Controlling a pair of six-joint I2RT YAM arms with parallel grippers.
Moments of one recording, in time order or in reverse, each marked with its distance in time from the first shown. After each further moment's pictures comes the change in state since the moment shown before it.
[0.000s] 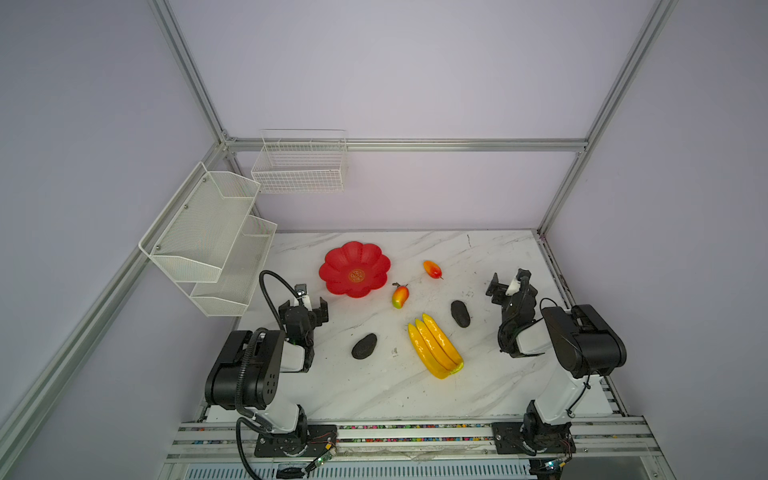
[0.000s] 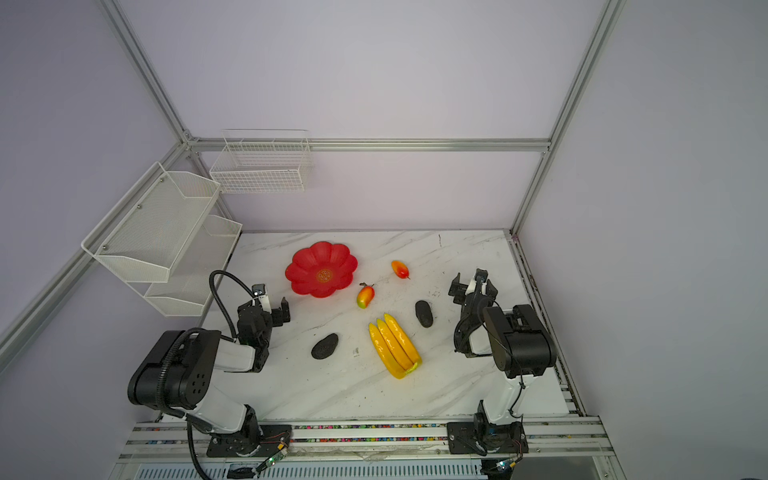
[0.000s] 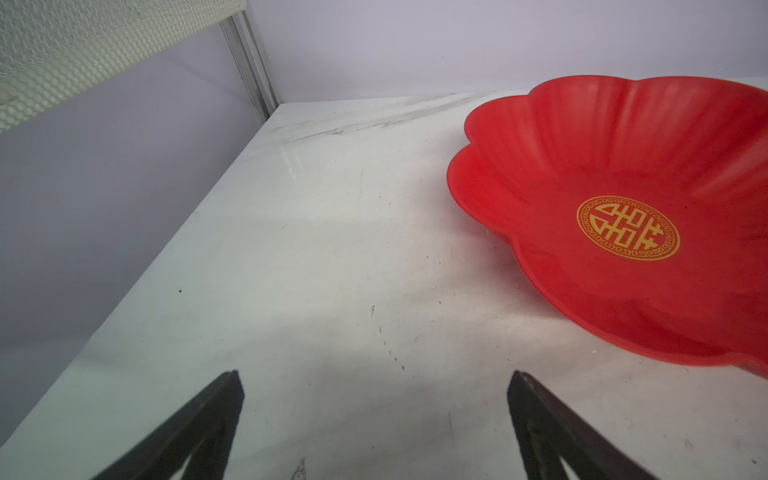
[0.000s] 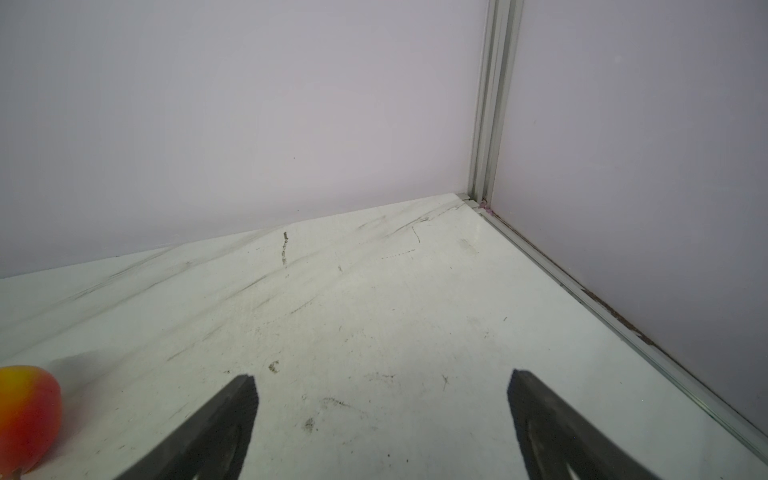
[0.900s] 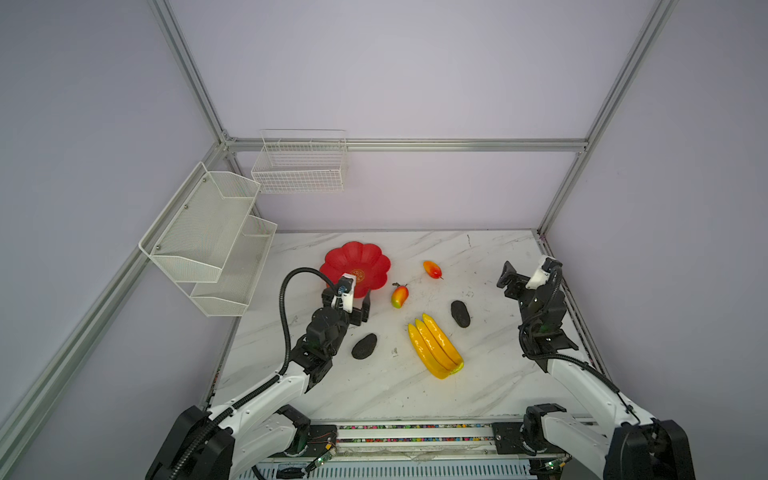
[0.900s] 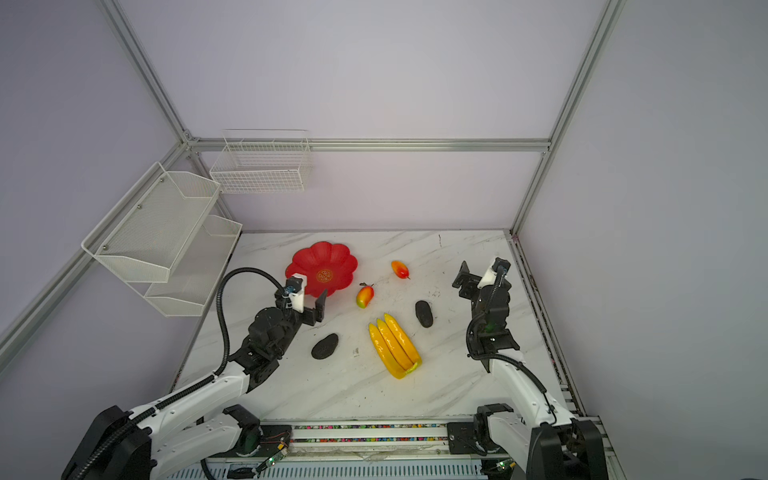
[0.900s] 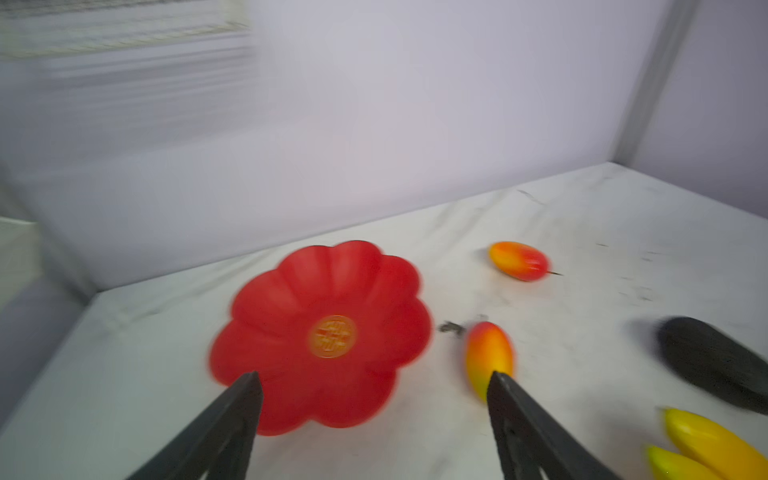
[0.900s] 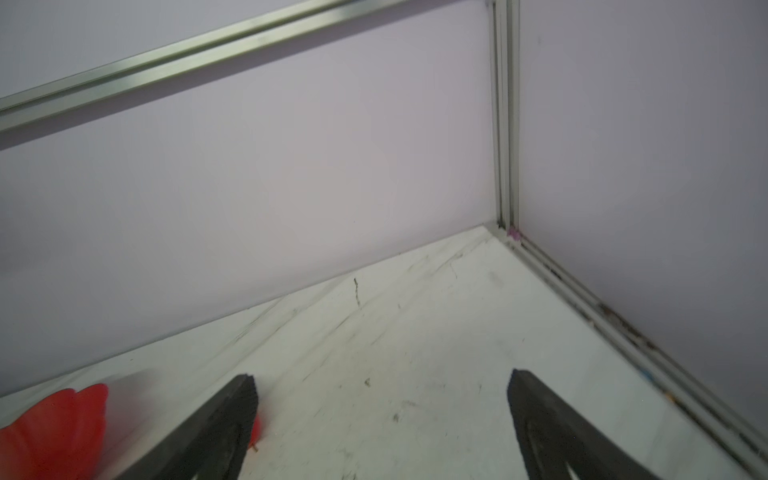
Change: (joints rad) left arm -0.624 -0.560 0.155 -0.545 0.063 -0.005; right arm 0.036 -0.826 0.092 -1.007 -0.068 0.281
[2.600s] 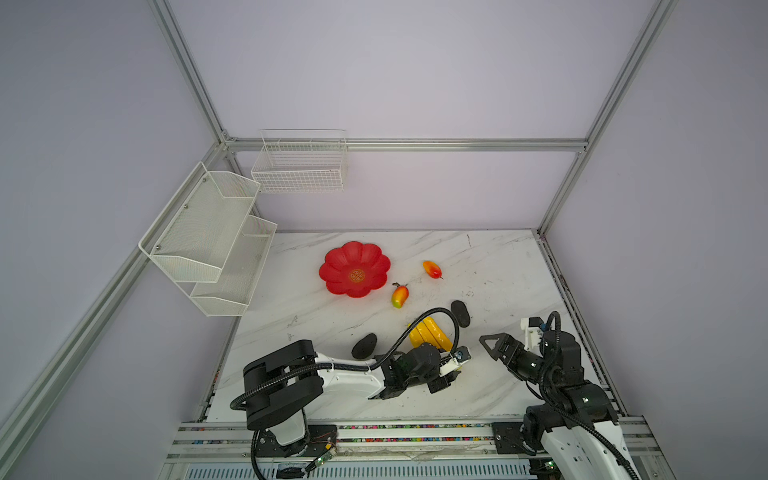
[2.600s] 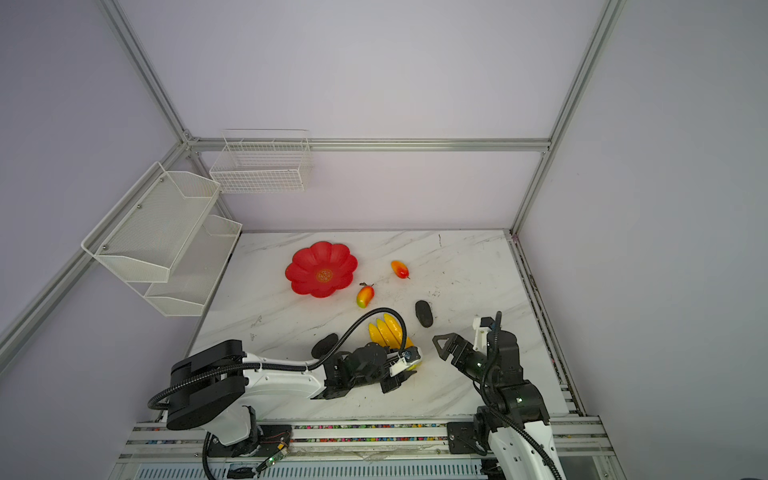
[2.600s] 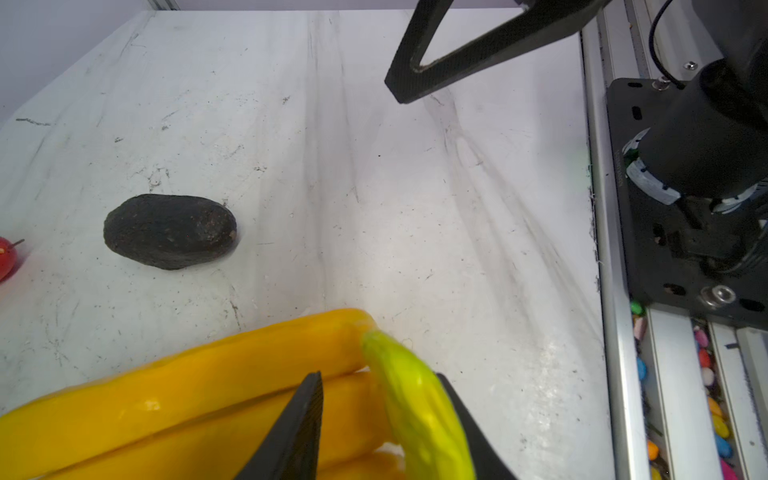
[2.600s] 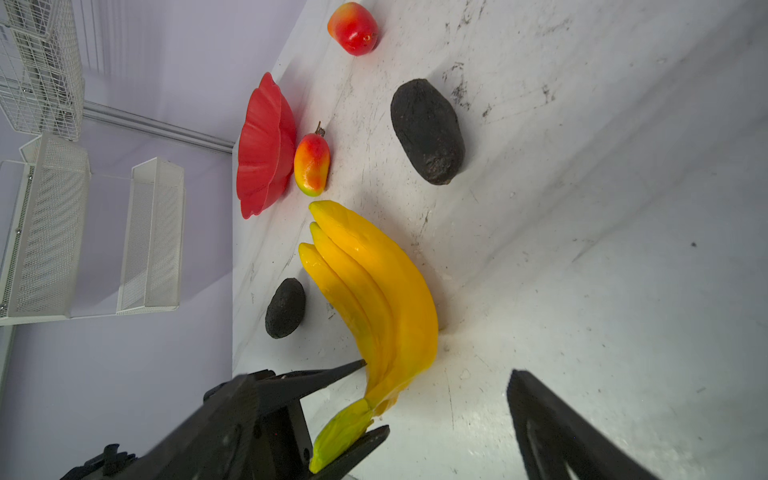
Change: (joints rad) left arm -0.572 0.615 0.299 -0.068 0.134 0.106; right arm 0.005 -0.571 -0.078 -0.955 -0.725 0.441
